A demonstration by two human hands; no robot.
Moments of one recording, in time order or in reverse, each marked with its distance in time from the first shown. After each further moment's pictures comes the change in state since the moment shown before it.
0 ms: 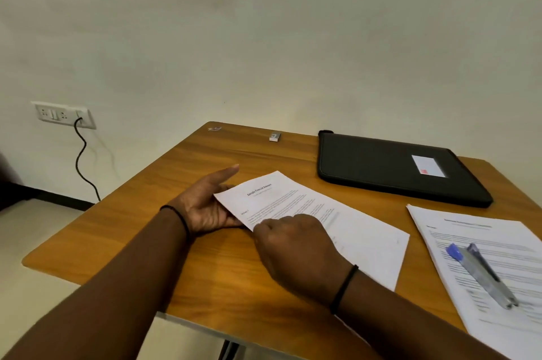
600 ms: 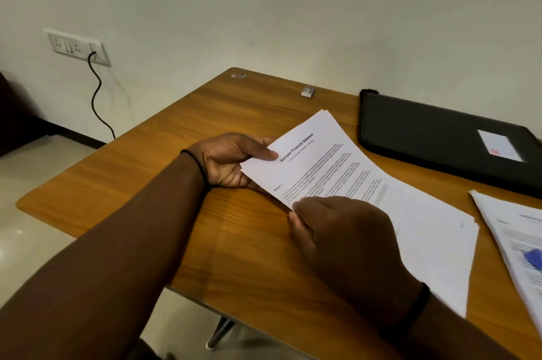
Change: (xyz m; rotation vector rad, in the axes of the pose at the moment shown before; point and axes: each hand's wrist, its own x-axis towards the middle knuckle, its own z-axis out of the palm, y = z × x) left_hand 0.029 0.014 -0.029 0.253 -0.129 0.012; right_hand -0.016 0.004 0.018 0.172 0.071 0.163
